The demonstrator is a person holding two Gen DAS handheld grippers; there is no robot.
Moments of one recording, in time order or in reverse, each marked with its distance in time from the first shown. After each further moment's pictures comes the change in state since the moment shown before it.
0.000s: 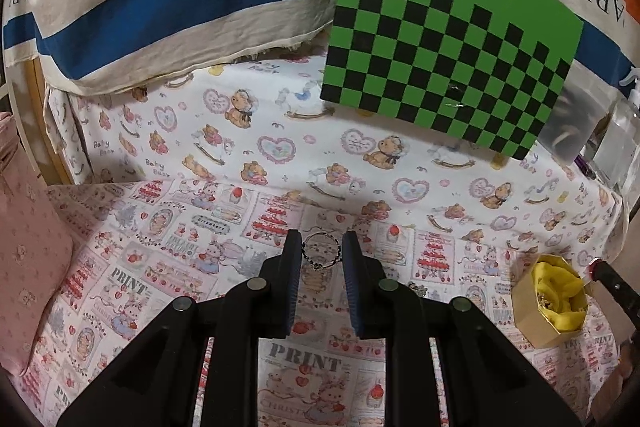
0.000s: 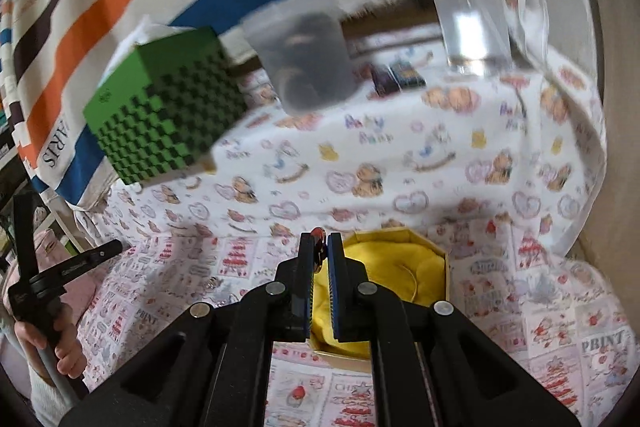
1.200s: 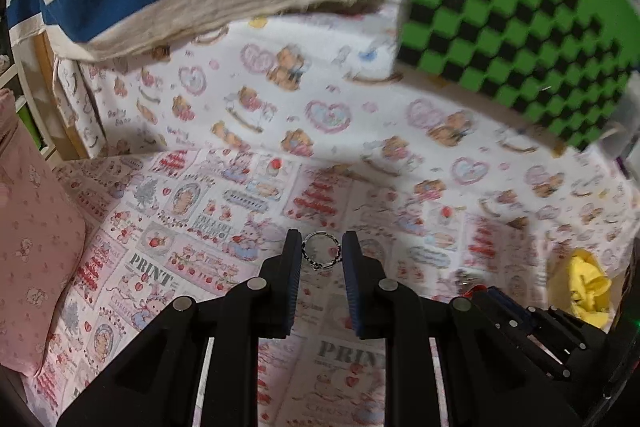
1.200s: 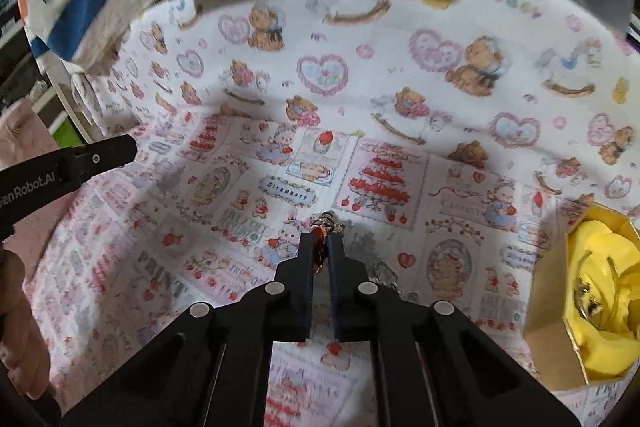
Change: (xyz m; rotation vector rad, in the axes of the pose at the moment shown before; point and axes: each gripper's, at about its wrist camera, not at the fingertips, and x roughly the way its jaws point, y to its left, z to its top) left arm 0.023 0.030 0.005 -0.037 0.122 0.061; right arm 0.131 0.158 -0.058 -0.292 0.336 0.036
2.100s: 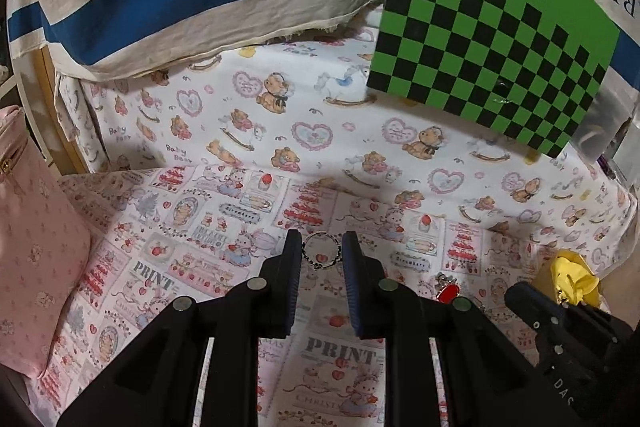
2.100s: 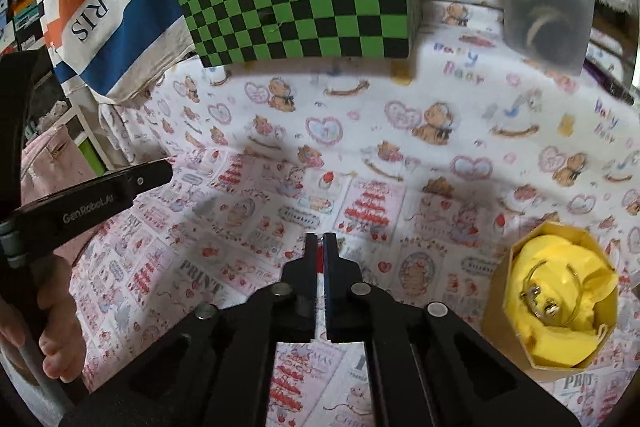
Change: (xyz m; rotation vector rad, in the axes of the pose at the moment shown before) left arm -0.014 -0.006 0.000 0.021 -0.045 0.000; right arm -0.054 -0.006 0.006 -0.005 -0.099 0.026
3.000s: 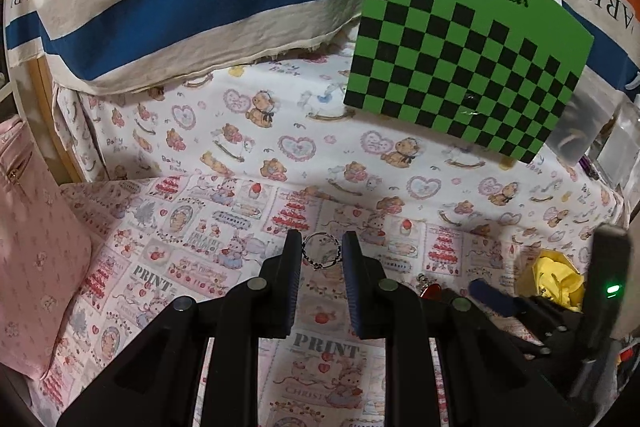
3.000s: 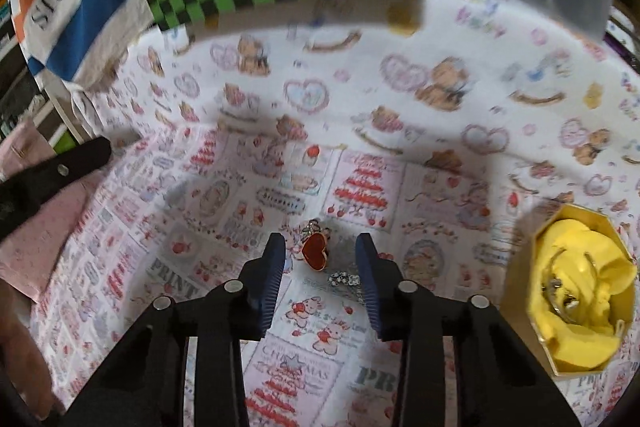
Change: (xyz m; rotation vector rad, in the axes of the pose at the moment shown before) left arm -0.019 -0.007 0.002 0.010 -0.027 -0.040; right arm 0.042 -0.001 -0.002 0.038 0.119 -0.043
